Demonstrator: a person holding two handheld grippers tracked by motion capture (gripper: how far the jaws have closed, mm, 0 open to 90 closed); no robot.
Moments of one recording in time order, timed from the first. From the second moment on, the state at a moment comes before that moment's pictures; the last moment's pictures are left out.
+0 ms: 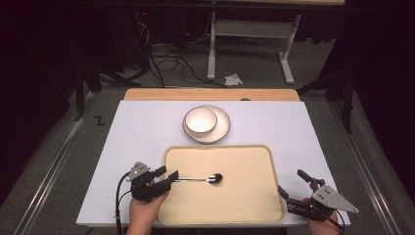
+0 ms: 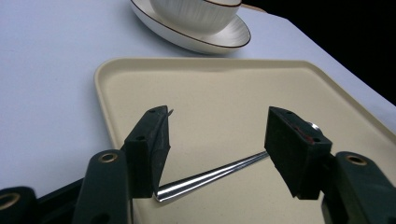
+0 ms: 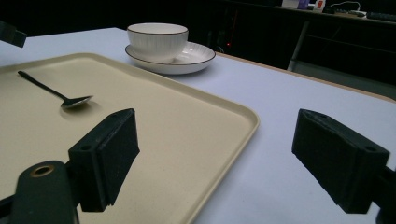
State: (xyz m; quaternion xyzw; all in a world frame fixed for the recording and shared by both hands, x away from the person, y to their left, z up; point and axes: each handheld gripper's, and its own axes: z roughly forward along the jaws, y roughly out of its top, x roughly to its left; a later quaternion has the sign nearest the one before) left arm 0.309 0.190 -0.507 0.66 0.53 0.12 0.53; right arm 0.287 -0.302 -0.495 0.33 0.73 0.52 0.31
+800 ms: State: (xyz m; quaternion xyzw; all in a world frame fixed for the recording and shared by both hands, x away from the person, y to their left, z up) left arm 0.327 0.176 -0.518 0.77 0.50 0.17 0.36; right arm 0.287 -0.302 -0.495 0.33 0.73 0.52 0.31
